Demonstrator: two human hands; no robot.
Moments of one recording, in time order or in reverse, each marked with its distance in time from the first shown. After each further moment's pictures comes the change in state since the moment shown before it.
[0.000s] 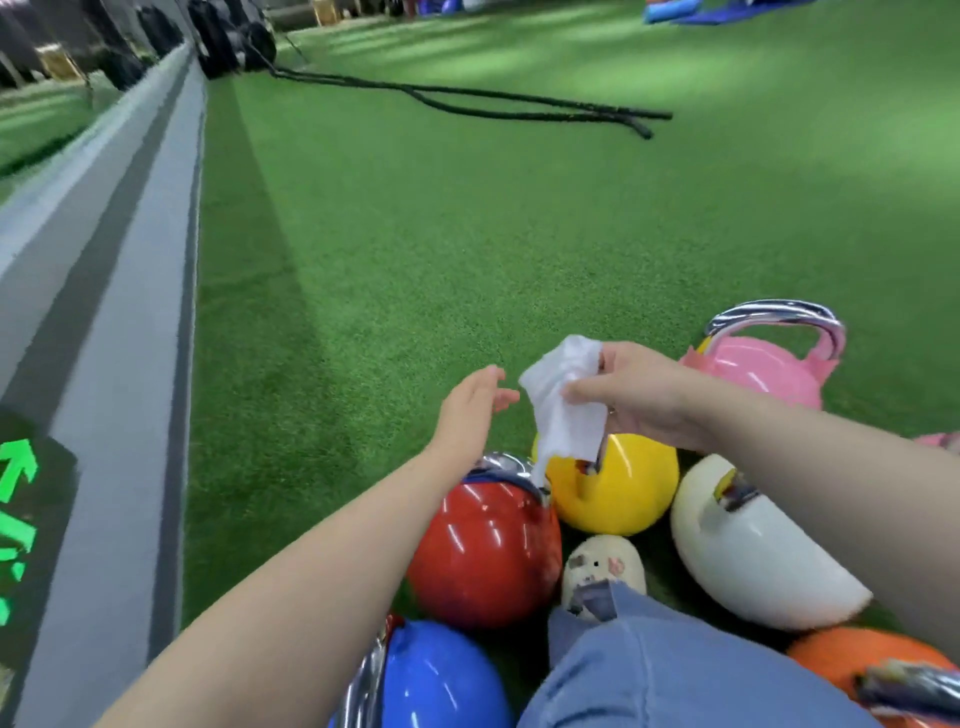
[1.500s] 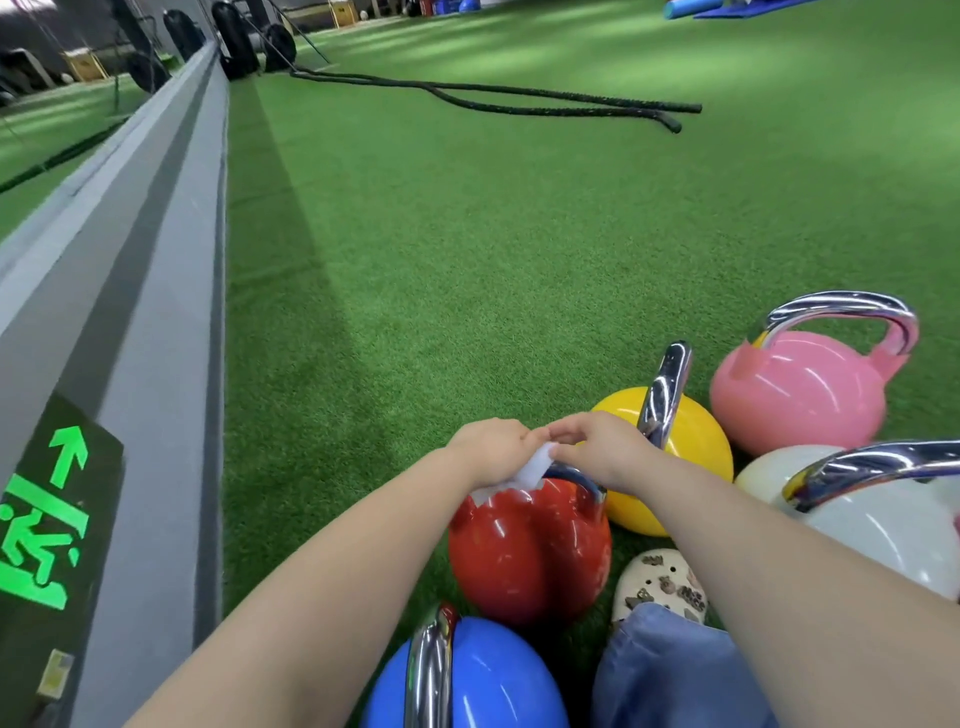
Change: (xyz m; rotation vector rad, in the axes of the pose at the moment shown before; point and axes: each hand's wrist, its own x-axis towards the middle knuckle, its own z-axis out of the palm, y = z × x) left_hand 0.010 -0.026 -0.038 1.124 -0.370 0.103; right_hand 0.049 0.054 0.074 -0.619 0.200 0.096
